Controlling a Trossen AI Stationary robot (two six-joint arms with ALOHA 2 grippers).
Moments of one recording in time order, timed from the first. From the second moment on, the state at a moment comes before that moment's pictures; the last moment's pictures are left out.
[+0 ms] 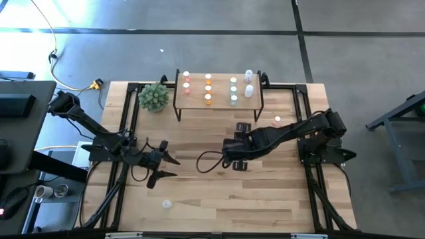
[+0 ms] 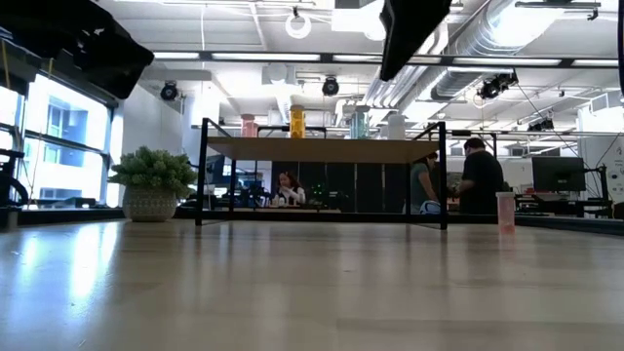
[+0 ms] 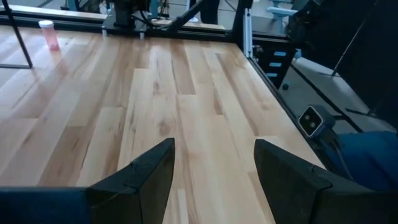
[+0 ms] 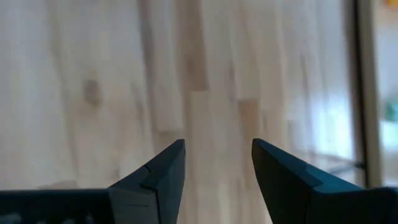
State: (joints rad) left arm -0.47 0.92 0.32 0.26 -0.35 -0.27; right arm 0.26 1.78 1.65 -1.17 0.40 0.25
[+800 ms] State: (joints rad) left arm -0.47 0.92 0.32 0.26 -0.39 -0.27; right arm 0.18 1.26 0.97 -1.08 0.46 0.59
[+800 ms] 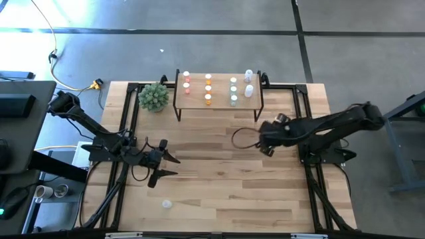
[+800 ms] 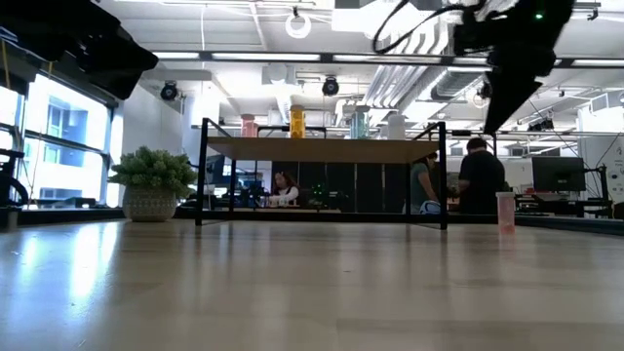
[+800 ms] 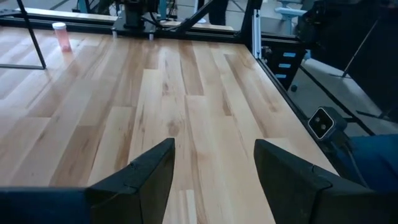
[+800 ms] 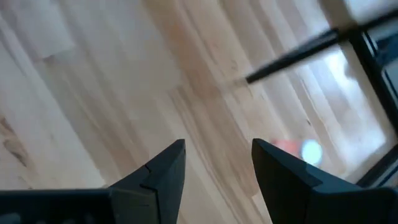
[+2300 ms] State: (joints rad) left arm -0.47 0.92 0.32 0.26 -0.39 -0.26; right arm -0.63 0.95 0.74 -0.90 0.31 0.86
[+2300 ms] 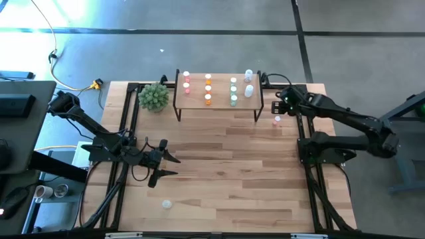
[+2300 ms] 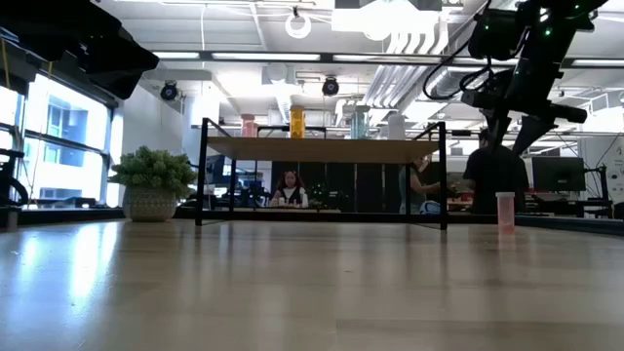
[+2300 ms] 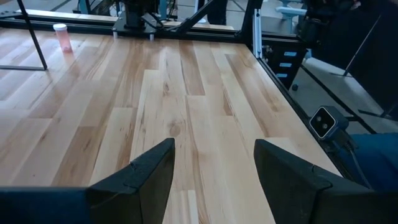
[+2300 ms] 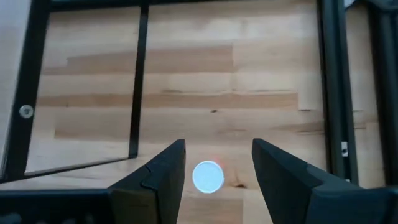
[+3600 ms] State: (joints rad) left arm -0.47 0.92 0.32 0.26 -0.39 -0.22; right arm -0.73 1.22 0.74 -0.89 0.07 0.85
